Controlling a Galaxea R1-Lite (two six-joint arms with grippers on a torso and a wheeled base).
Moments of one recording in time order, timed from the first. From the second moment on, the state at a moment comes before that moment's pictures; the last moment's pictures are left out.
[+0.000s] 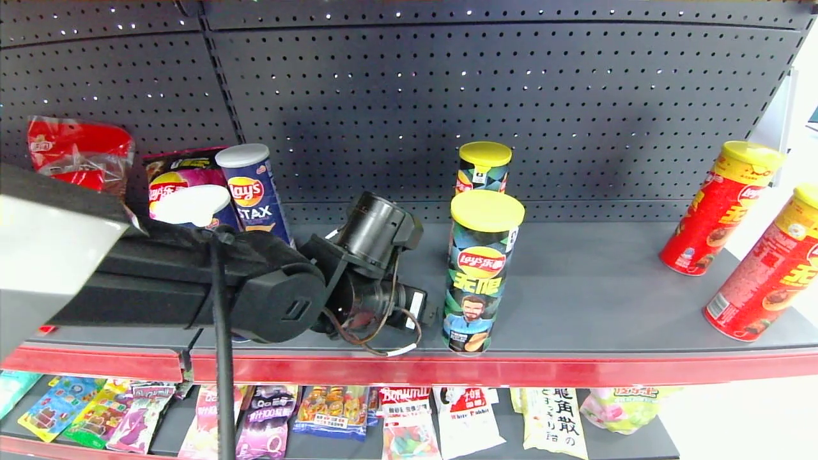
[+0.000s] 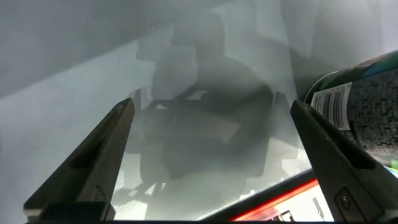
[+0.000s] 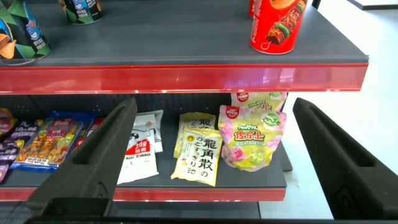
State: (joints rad) left arm -0.75 1.99 -1.25 0.02 0.22 -0.21; right arm 0.00 0.00 0.00 0.00 0.00 0.01
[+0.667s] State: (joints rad) left arm -0.76 1.99 -1.27 0.04 0.22 -0.21; right arm 0.00 0.00 0.00 0.00 0.00 0.01
